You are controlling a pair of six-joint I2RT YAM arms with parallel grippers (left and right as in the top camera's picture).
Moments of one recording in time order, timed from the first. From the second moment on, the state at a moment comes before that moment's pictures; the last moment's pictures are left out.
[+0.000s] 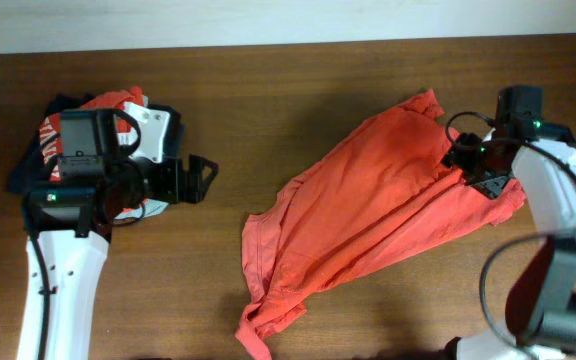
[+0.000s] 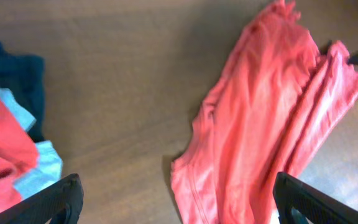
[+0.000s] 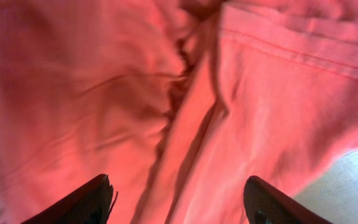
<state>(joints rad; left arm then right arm) -0.01 1.30 1.30 -0.94 0.46 0.09 -0.24 1.77 1.31 -0.88 -0.14 0.46</state>
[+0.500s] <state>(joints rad) -0.21 1.33 1.30 -1.08 0.29 0.09 -0.25 1.93 1.31 -0.81 -0.13 0.51</state>
